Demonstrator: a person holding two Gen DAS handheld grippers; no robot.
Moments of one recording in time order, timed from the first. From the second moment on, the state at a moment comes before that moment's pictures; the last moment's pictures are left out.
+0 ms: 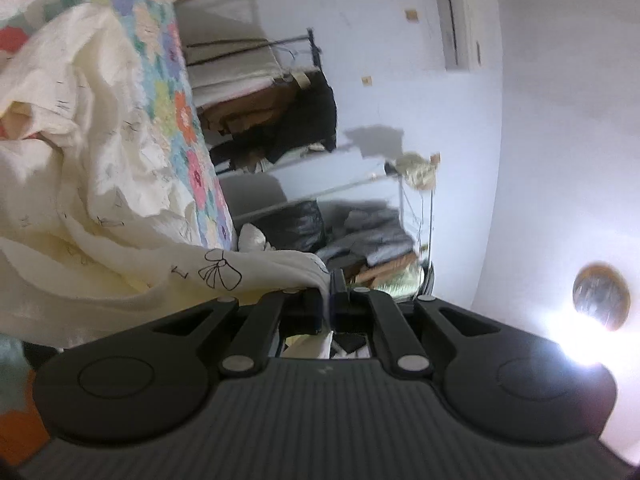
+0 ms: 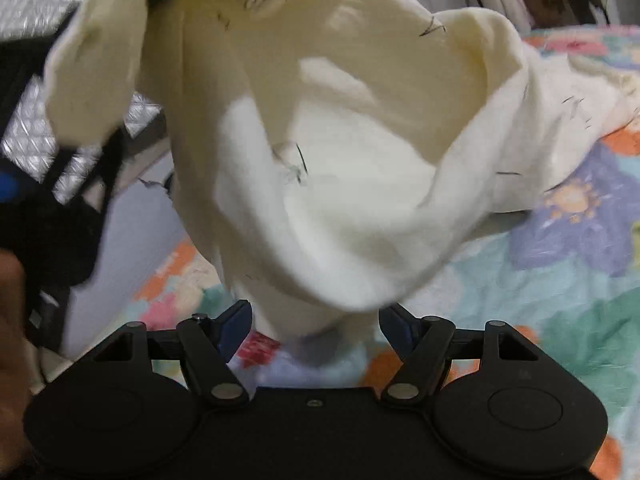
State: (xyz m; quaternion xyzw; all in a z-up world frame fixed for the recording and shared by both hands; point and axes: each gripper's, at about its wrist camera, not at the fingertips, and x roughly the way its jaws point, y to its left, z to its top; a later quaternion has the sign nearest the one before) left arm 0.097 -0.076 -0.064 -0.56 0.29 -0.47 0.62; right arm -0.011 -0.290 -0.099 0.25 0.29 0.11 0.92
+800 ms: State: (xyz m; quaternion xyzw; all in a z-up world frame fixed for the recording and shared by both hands) left arm 0.120 -0.028 -0.071 -0.54 0.32 -0.40 0.66; right arm -0.022 -0.291 -0.116 0.08 0.30 0.00 0.95
